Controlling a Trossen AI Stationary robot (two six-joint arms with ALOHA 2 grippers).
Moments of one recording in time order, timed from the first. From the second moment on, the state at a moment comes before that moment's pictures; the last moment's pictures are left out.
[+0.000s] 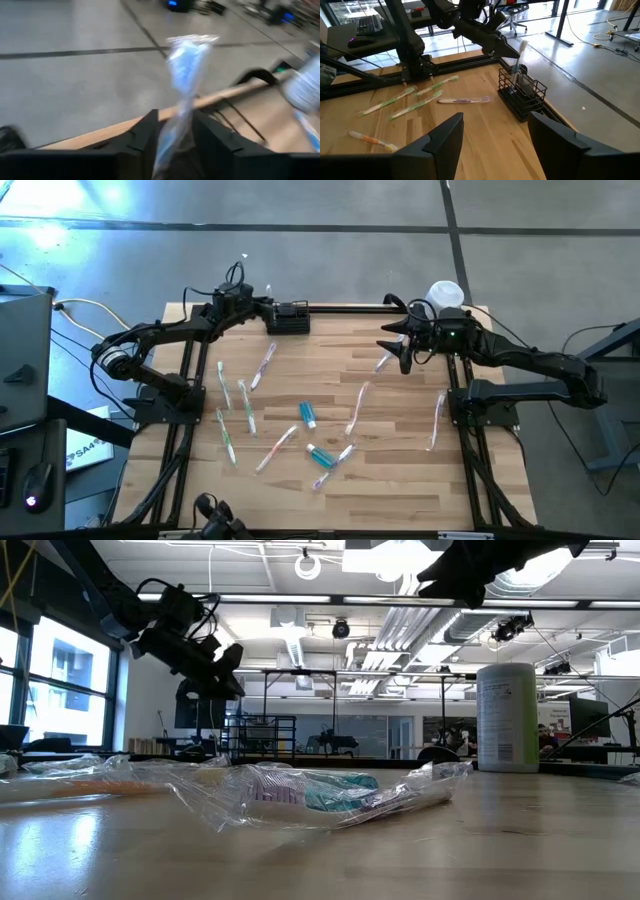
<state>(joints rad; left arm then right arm) 0.90 1.38 0.63 0.45 0.00 -0.36 -0.36 0.88 0.78 -0.16 -0.06 0.05</state>
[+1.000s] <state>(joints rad) 0.89 0.95 0.83 -0.01 0.48 -0.06 -0.36 0.88 0.78 -0.17 -0.06 0.06</state>
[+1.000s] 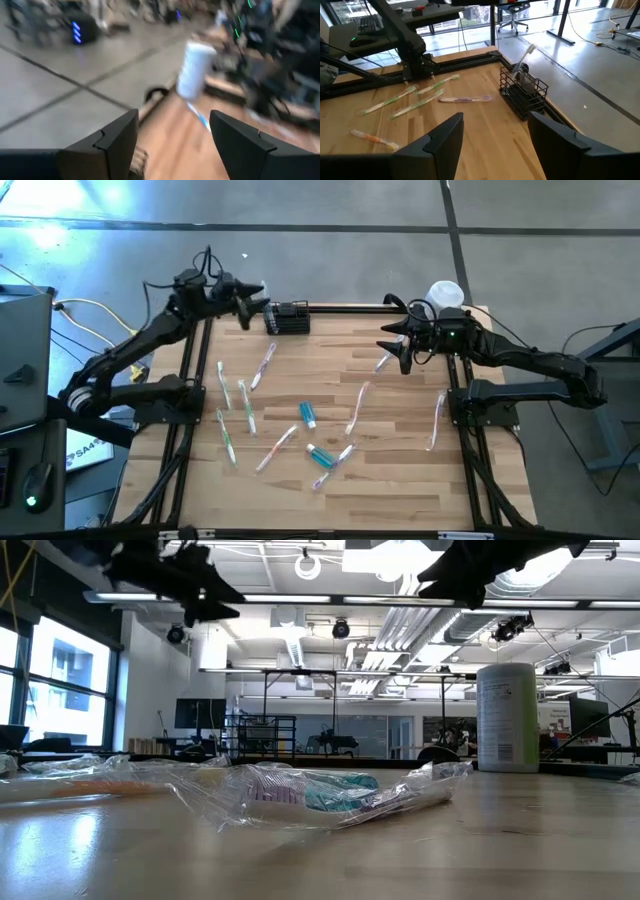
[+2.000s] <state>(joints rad) 0.05 0.98 1.05 -0.52 0.42 0.05 -0.31 0.88 0.78 -0.18 -0.43 0.41</state>
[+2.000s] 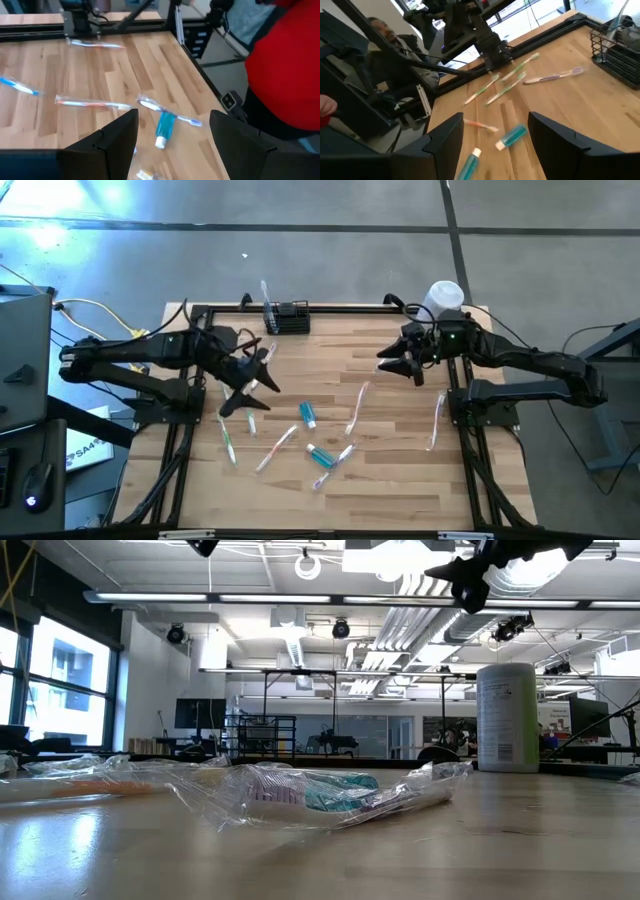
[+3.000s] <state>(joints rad) 0.05 1.02 1.05 -0.50 0.28 0.10 -0.06 0.88 0.78 -0.18 0.11 0.58</state>
